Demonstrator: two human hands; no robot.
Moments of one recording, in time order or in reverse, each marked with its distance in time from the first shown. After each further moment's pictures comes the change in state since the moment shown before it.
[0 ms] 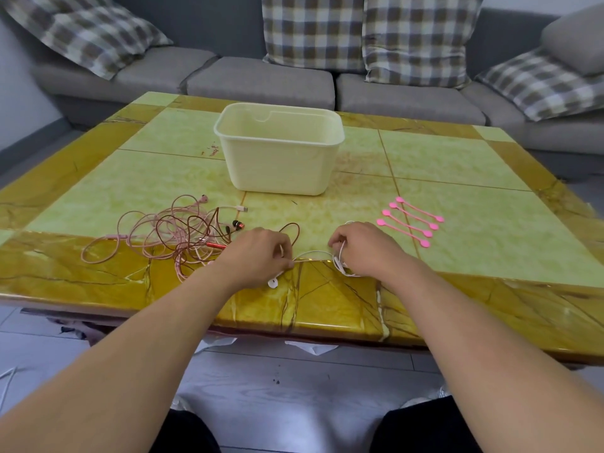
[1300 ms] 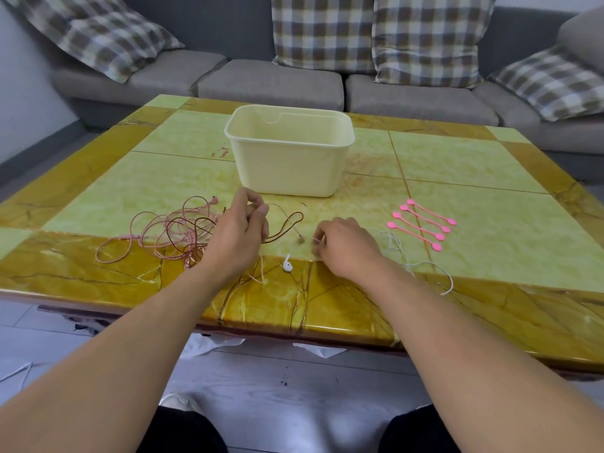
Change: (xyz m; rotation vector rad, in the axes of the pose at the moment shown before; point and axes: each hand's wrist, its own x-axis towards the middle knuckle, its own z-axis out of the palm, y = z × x) left_hand -0.008 -0.018 -0.015 -0.527 0.491 -0.042; right_hand 0.008 -0.039 0.015 -0.051 0.057 -0.073
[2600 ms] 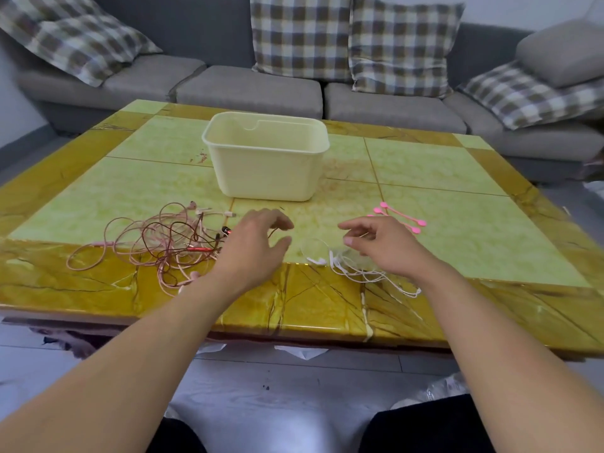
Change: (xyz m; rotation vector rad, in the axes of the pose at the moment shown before) left_hand -0.013 0.040 0.030 0.255 -0.118 0.137; right_hand -0.037 0.084 -0.041 0.586 0.073 0.065
